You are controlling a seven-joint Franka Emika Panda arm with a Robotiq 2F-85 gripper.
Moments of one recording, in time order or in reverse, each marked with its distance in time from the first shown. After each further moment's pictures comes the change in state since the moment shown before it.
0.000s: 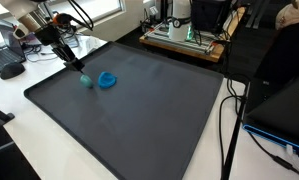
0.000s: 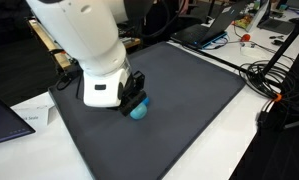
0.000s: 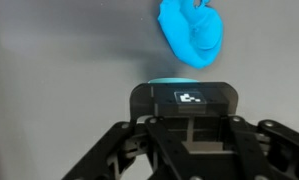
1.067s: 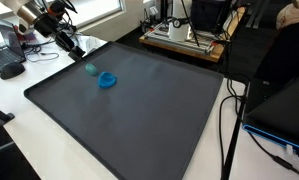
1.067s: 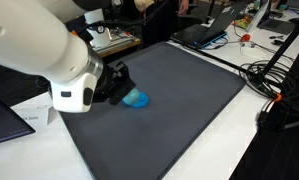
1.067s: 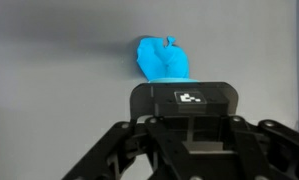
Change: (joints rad) arm -0.105 0.096 0.008 0.214 0.119 -0.338 -0.001
